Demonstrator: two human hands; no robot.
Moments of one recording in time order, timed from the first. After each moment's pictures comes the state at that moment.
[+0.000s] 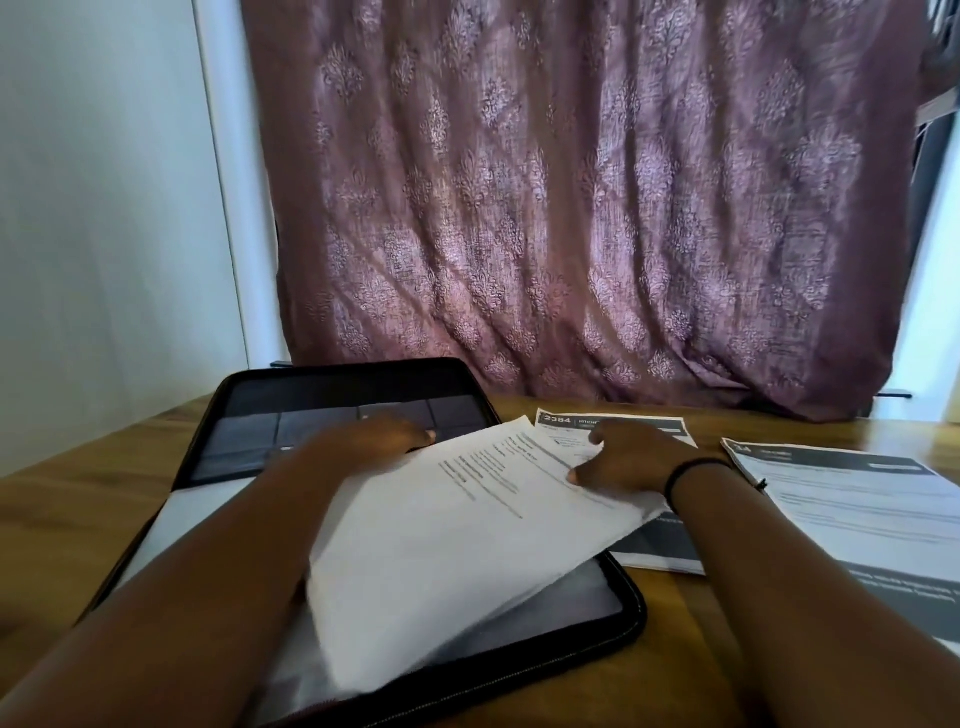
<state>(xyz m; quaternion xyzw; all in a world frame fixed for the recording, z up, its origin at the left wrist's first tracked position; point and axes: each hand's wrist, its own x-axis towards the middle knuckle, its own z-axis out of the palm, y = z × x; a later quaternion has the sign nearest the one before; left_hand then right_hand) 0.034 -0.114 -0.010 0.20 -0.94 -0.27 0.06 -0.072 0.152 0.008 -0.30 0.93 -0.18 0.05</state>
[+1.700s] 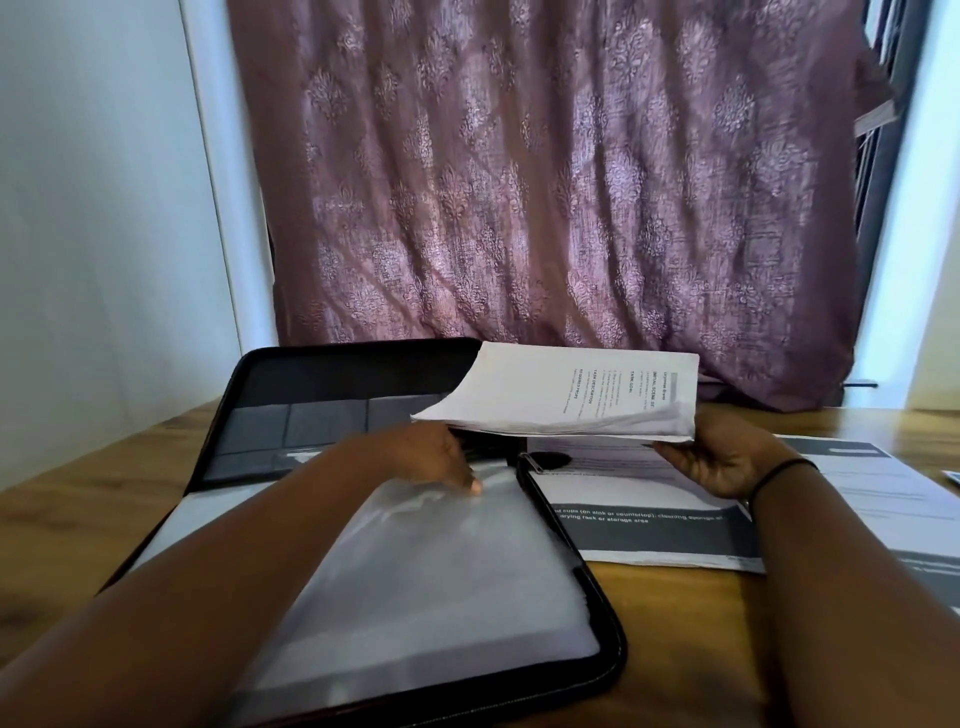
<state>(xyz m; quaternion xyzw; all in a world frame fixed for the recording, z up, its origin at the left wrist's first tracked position) 0.036 -0.053 0.001 0.10 -0.98 -0.18 -0.01 -0.133 0.234 -0.009 -0.07 0.59 -0.77 0.22</state>
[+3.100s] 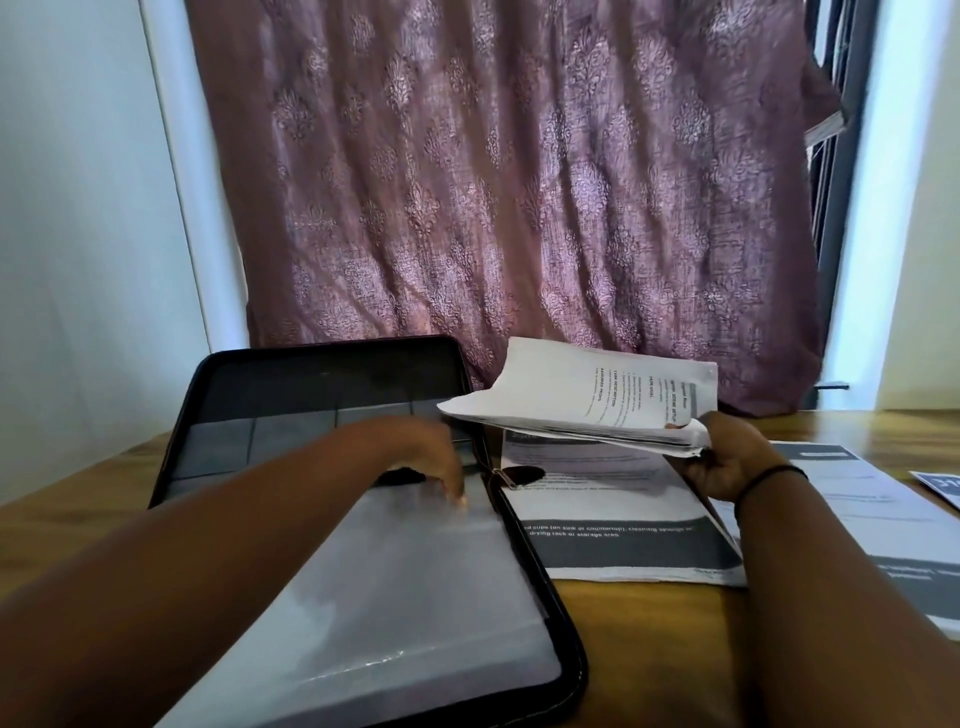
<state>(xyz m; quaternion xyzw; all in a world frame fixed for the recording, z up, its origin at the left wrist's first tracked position) -0.003 -0.020 0.027 0.16 -0.98 -0.06 -0.11 -0.145 0.256 -0.007 -0.01 0.54 -0.83 0.13</state>
